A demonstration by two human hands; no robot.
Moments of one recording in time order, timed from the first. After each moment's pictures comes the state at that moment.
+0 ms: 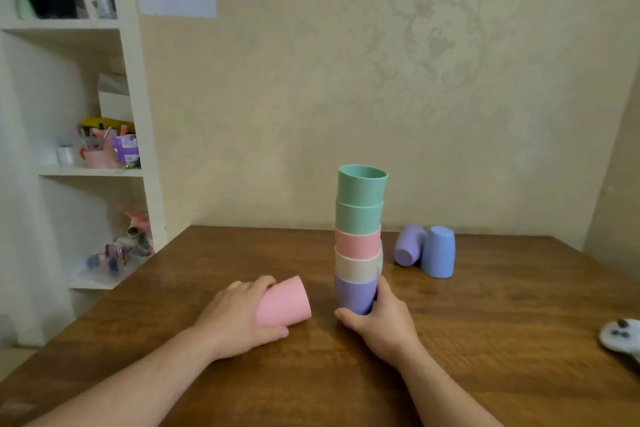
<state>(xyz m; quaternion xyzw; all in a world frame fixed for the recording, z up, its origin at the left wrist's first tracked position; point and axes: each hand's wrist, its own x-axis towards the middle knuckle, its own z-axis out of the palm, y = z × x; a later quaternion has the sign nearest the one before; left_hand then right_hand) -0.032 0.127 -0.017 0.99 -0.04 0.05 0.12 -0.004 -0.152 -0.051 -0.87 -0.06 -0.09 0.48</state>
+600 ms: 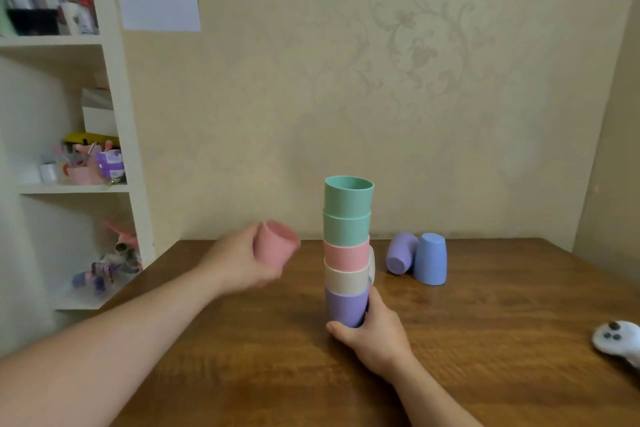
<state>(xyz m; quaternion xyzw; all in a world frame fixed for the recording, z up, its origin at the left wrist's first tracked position) 0.005 0.111 0.073 0.96 -0.02 0.14 0.26 0.000 -0.153 -0.055 -0.88 -0.06 -0.10 0.47</state>
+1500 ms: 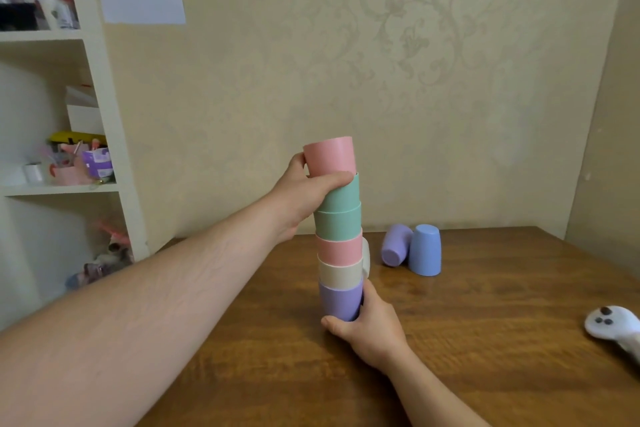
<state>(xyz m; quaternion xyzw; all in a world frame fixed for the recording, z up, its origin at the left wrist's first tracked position) 0.009 -0.002 0.156 0.77 -0.08 0.09 0.63 0.002 -0.153 -0.052 -0.88 -0.06 -0.08 0.47</state>
